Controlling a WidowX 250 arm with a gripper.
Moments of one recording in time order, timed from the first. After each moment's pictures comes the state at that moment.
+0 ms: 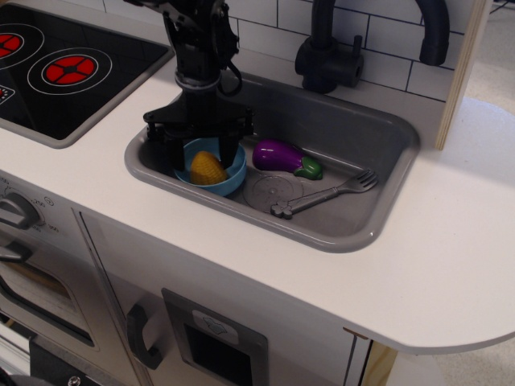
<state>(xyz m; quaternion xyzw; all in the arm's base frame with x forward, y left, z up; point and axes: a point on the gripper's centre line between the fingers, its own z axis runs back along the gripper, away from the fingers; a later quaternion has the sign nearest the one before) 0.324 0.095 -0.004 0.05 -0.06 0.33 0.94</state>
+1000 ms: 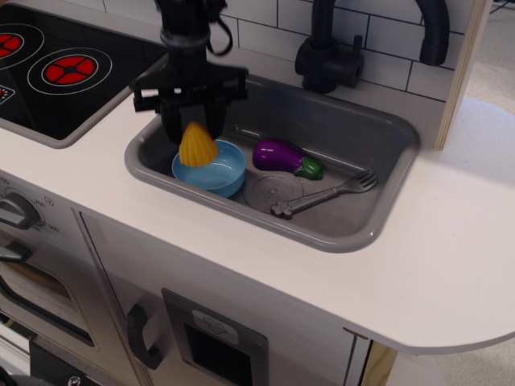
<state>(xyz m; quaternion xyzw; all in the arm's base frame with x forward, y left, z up) 0.316 0.089 0.049 0.03 -0.05 0.37 0.93</state>
